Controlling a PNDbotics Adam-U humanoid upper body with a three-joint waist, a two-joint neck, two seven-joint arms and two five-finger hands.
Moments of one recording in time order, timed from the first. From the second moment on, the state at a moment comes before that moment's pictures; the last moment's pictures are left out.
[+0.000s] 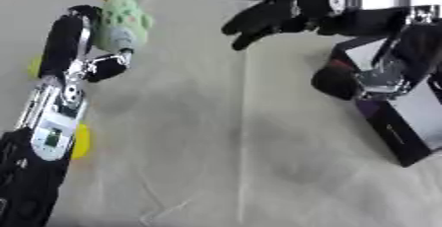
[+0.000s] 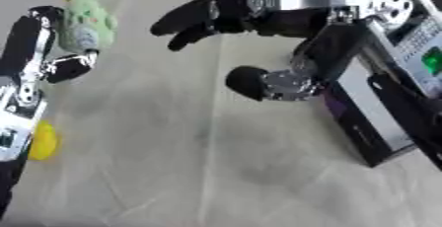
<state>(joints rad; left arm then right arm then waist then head) -0.62 0.19 -0.15 -1.47 -0.91 0.21 0.11 -0.76 -0.64 0.35 -1.97 -0.34 -0.04 0.81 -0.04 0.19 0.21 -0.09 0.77</state>
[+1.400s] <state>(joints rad) -0.65 0.03 -0.22 -1.47 -1.12 0.14 0.19 -0.86 -0.48 0.42 -1.60 0.01 -0.07 0.61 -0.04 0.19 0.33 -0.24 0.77</state>
